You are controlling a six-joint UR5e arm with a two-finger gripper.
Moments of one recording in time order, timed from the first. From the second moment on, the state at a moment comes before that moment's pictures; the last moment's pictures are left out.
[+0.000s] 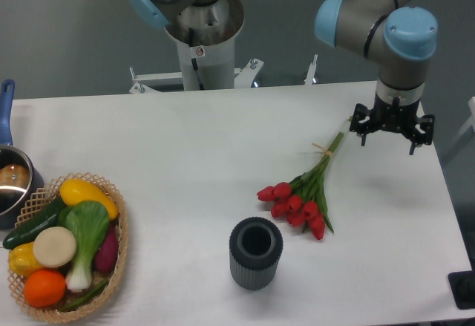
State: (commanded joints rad) arm 2.90 -1.90 -1.68 -0.93 1.56 1.27
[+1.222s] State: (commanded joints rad) arm 2.74 -1.92 -1.88 -0.79 1.54 1.27
